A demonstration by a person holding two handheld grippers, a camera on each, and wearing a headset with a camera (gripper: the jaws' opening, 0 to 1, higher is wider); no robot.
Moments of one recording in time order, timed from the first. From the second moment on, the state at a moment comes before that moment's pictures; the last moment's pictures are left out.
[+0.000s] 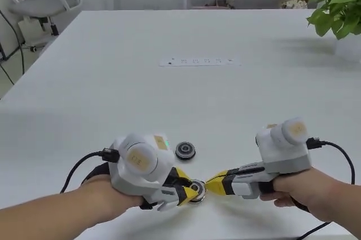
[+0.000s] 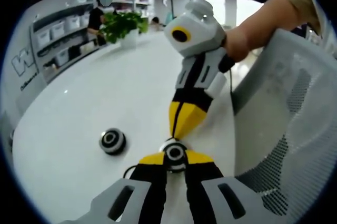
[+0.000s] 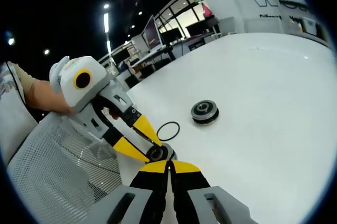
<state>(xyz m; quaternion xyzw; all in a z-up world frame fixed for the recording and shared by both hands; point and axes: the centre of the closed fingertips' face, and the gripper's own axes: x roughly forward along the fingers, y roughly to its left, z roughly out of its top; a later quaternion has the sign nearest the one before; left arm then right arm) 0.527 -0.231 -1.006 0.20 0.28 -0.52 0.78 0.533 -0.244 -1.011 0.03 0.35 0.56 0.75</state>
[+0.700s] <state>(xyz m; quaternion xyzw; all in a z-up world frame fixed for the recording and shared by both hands) 0.526 -0.233 -1.007 0.20 0.28 -0.51 0.79 0.523 -0.235 -1.005 0.03 0.35 0.57 0.74</state>
